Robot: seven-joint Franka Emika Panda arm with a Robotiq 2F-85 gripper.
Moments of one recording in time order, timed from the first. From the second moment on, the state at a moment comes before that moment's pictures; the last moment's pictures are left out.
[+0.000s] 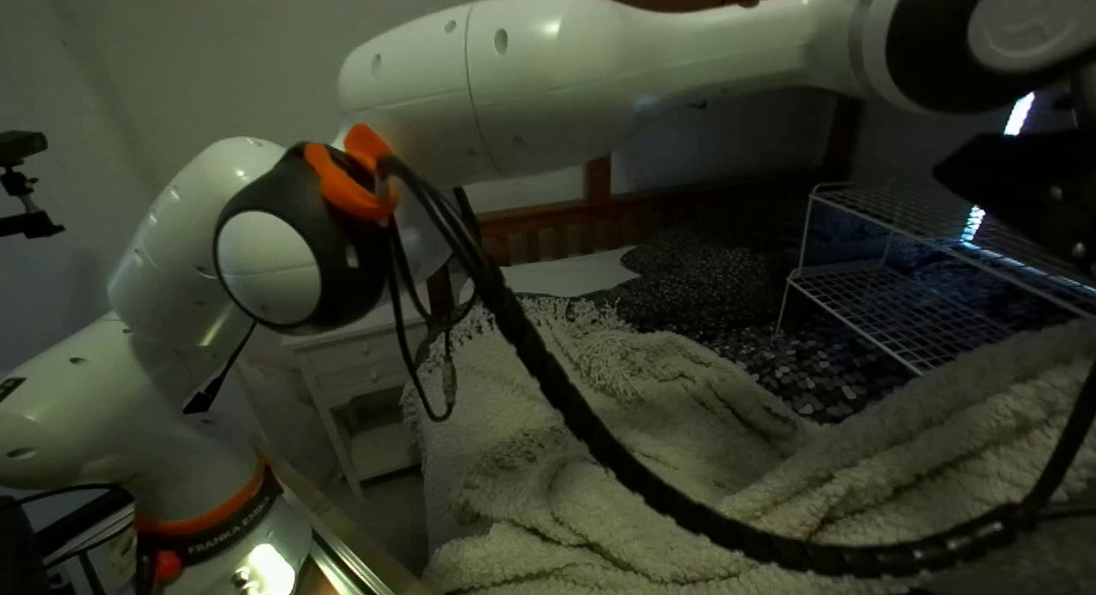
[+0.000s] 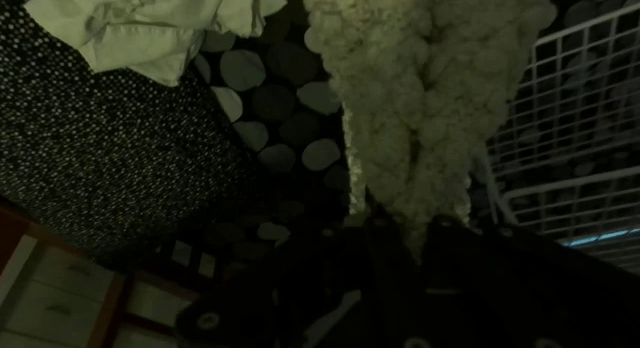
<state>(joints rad) -1.00 0.84 -0.22 -0.60 0.12 1.95 0.06</state>
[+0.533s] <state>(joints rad) -1.02 0.67 -0.18 -0.62 0.17 1.49 -0.12</state>
